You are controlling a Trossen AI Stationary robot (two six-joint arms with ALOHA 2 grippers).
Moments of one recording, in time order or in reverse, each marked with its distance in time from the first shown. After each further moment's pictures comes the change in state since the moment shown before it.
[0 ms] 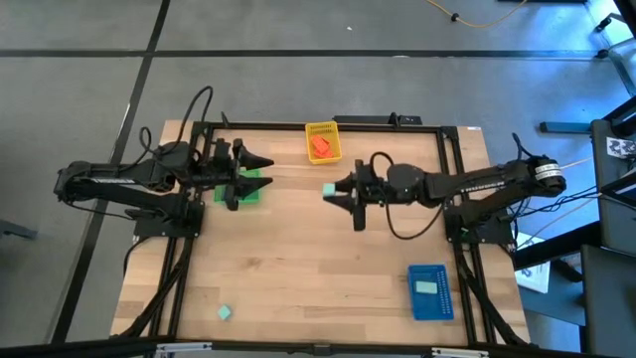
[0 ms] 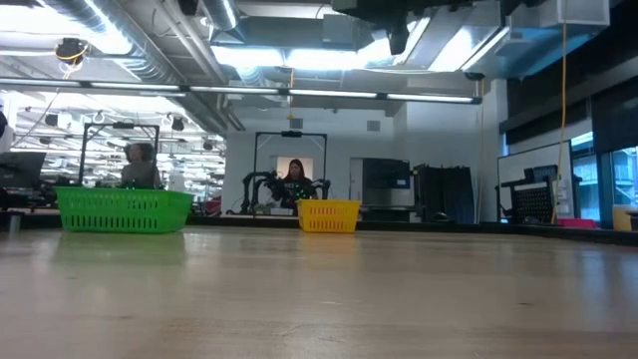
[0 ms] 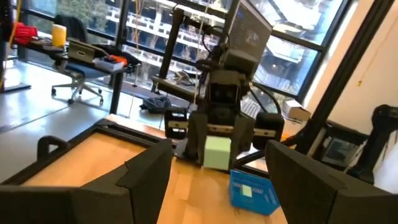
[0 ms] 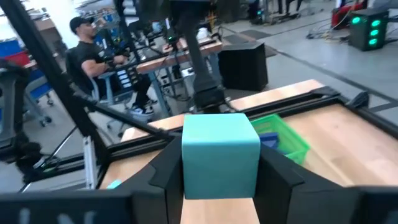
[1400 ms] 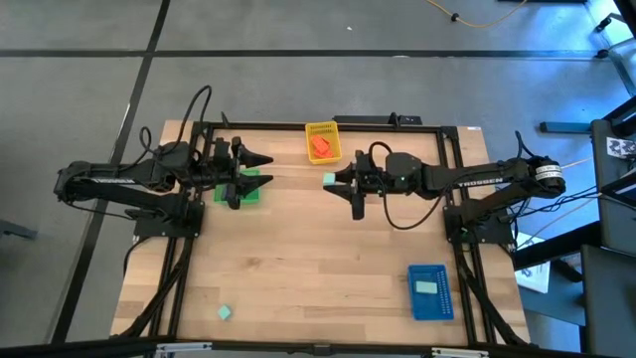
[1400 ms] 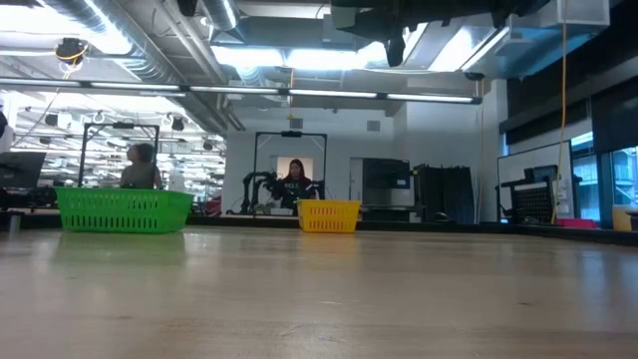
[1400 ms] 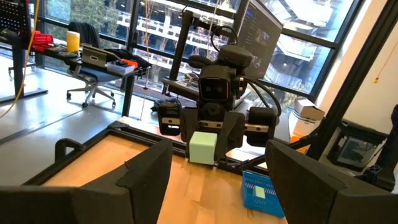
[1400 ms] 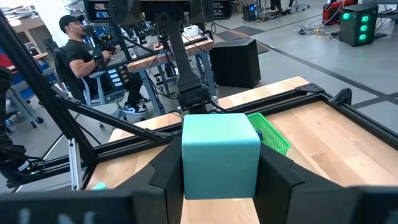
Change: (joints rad) left arm 0.000 0.001 0.000 -0.005 -0.044 0.036; right arm -0.107 0.001 0.005 -0.023 -0.075 -0.004
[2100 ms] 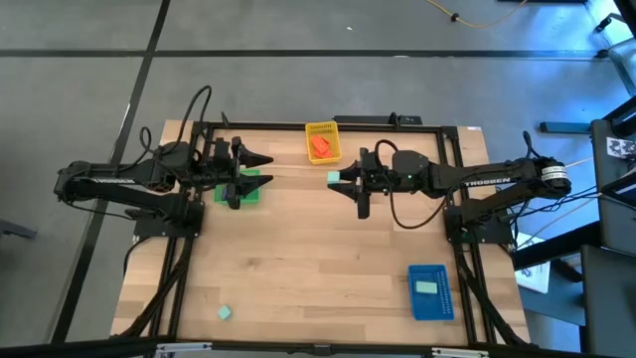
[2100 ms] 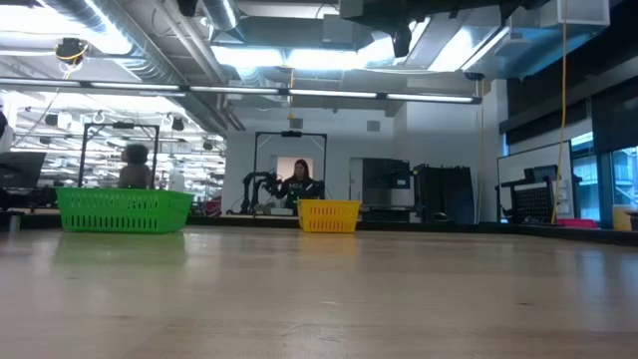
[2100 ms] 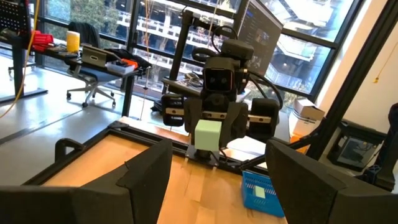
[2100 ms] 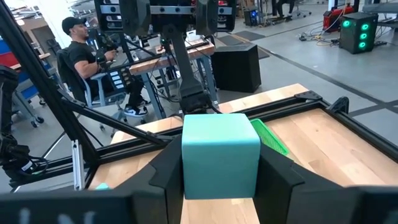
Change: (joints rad) left arm 0.000 0.000 0.000 0.000 0.000 0.000; right arm 0.000 -0.054 0.000 -0.037 -0.004 -0.020
